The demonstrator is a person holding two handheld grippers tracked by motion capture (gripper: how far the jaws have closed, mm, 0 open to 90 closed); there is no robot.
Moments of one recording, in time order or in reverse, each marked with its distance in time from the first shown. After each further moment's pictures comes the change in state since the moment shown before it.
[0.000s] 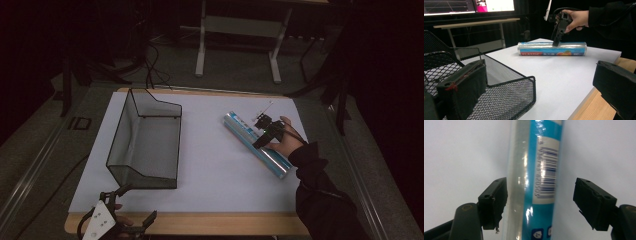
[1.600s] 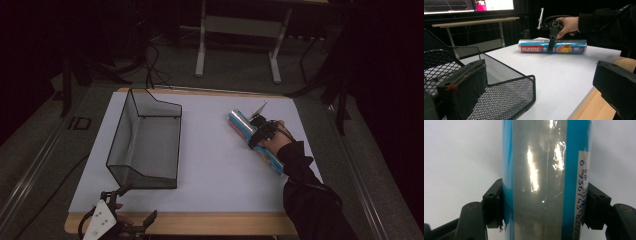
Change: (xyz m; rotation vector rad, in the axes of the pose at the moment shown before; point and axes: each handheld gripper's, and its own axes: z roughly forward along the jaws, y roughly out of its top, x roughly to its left) left arm 0.001 -0.001 0.002 0.007 -0.003 -0.004; right arm -0.014 0.018 0.040 0.128 0.066 0.182
